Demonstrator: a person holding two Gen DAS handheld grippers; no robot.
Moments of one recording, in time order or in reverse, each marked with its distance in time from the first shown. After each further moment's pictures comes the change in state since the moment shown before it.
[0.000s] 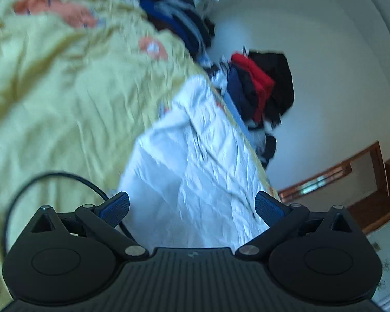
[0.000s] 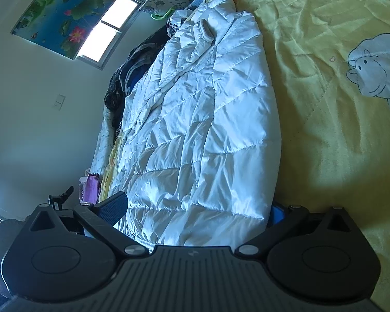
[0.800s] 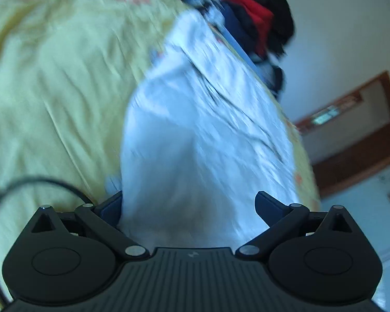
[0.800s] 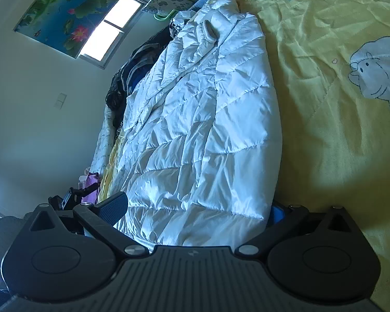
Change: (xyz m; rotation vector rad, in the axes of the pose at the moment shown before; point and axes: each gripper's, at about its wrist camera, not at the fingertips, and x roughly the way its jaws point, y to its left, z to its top) left arm 0.042 0.003 0.002 0.165 0.288 0.018; right arm -0.001 0.002 -0.003 -0.028 -0.013 -0.001
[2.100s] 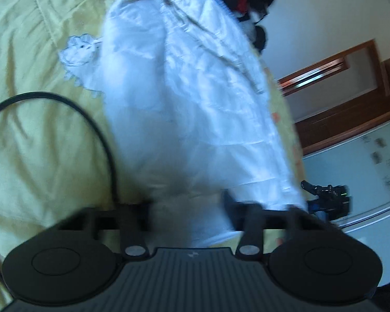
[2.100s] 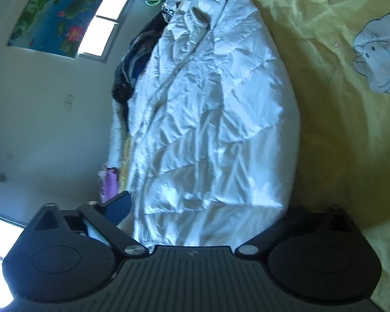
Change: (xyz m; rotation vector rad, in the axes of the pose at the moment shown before) left arm -0.004 -0.028 -0.092 0.032 0.157 -0.011; right arm 0.003 -0.015 0.019 0.142 0.126 0.054
